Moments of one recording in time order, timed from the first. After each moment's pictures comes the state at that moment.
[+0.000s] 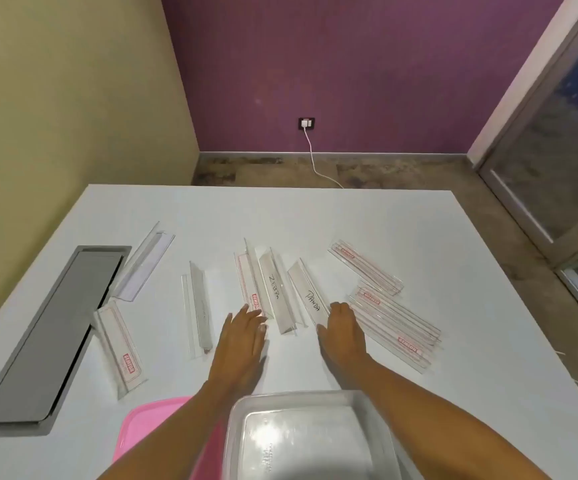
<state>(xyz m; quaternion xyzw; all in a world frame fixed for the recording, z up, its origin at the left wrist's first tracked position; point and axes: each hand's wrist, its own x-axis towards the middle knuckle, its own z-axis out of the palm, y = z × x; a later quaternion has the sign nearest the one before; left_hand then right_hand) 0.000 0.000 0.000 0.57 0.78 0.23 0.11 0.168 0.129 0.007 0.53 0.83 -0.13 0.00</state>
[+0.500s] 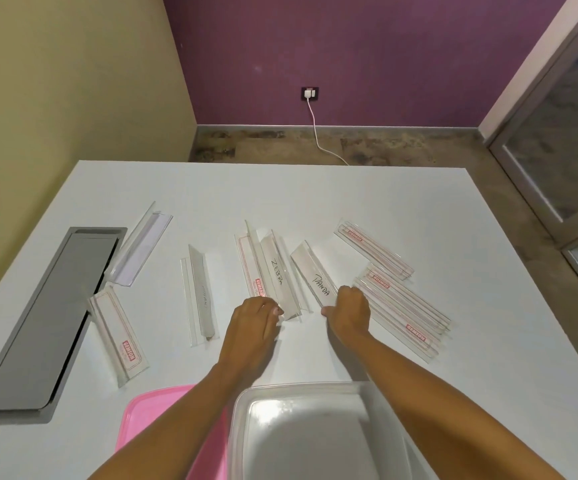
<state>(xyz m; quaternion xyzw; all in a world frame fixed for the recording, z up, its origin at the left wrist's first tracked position) 0.003 0.016 0.015 0.59 0.75 0.27 0.12 0.146 0.148 0.012 0.63 0.75 -0.20 0.00</state>
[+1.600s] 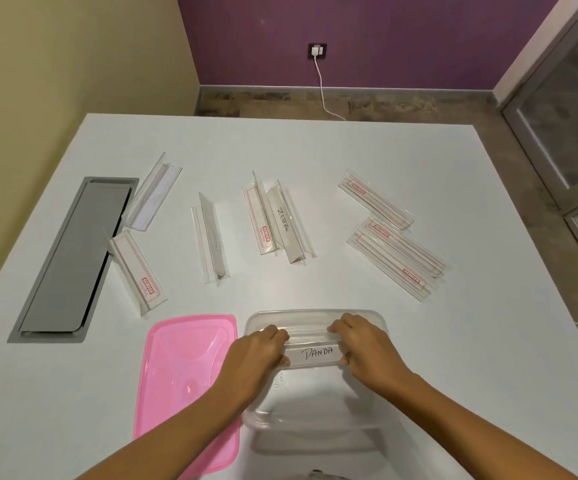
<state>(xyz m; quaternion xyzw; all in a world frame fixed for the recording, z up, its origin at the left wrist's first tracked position) 0.067 -0.103 0.059 0.64 0.75 0.00 0.19 0.251 0.008 0.053 0.36 0.90 -0.22 0.09</state>
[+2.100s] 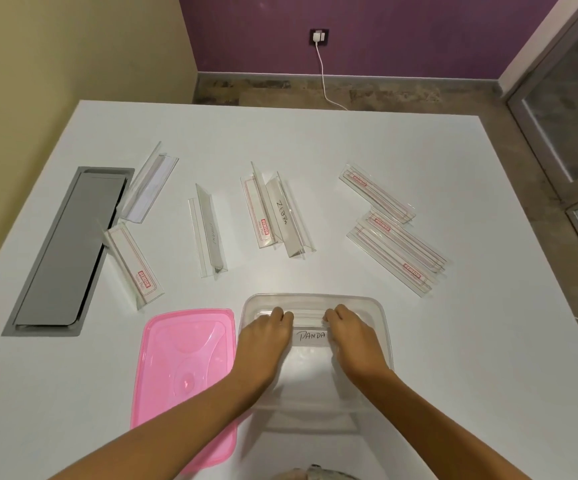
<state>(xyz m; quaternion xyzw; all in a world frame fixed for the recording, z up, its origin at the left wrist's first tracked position) 0.087 -0.080 0.065 0.64 0.76 -0.09 0.10 0.231 0.002 0.024 0.44 0.88 -0.19 0.06</state>
